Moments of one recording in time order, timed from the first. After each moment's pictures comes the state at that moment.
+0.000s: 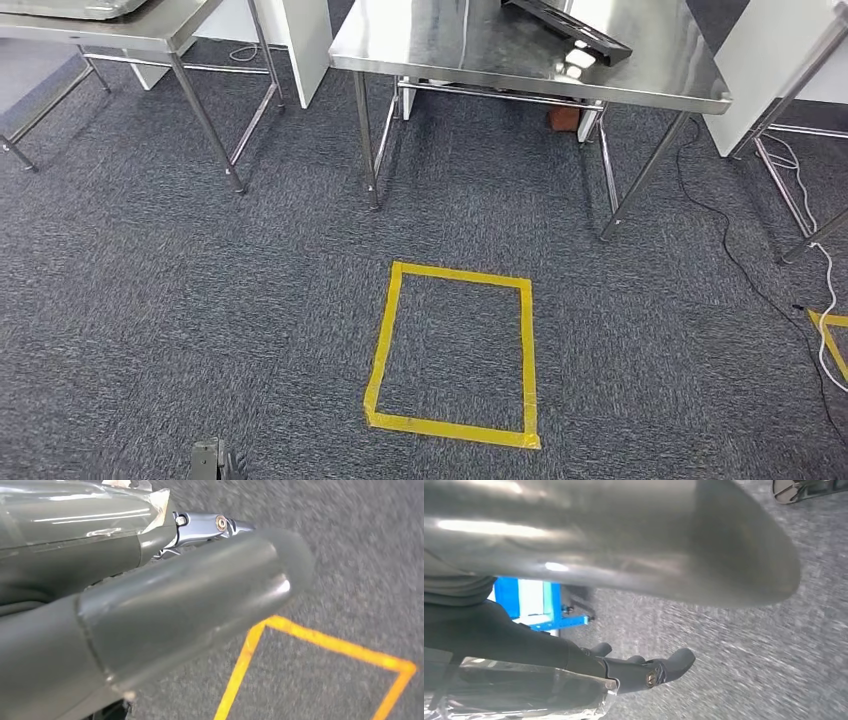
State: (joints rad) left arm -0.12 -0.27 0.84 -0.32 -0.28 0.01 -0.54; right arm -0.08 0.12 -0.66 -0.20 1.30 -0.24 0.26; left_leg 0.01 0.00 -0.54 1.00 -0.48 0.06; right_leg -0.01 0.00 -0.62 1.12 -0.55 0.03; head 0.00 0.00
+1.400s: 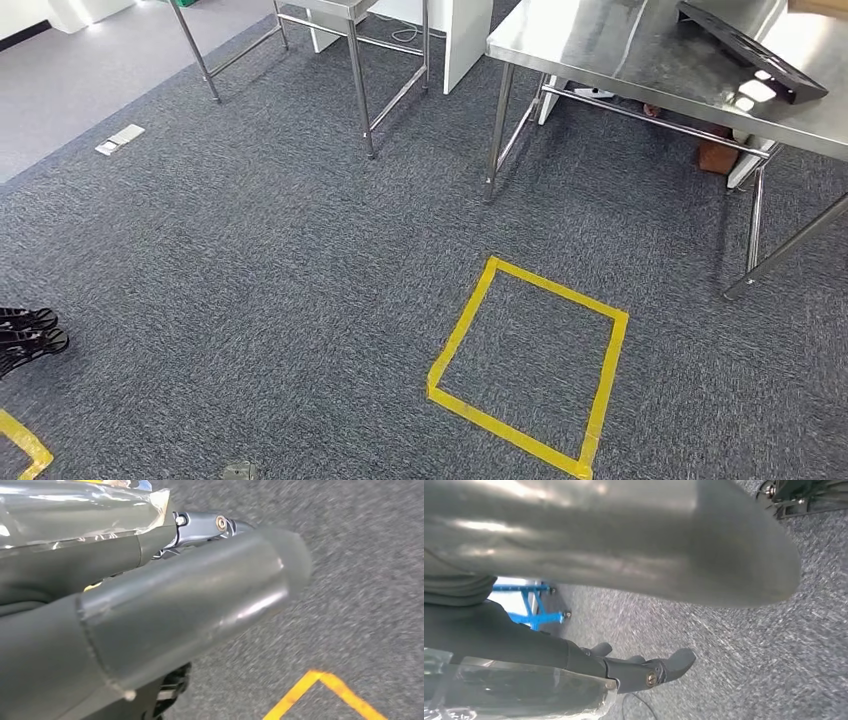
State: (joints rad) left arm -0.08 -0.32 0.79 -0.22 -0.30 0.12 -0.56; right arm -0.08 0.13 -0.65 -0.20 1.33 -0.20 0.24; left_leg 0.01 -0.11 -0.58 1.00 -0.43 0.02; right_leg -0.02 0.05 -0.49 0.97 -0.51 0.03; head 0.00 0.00
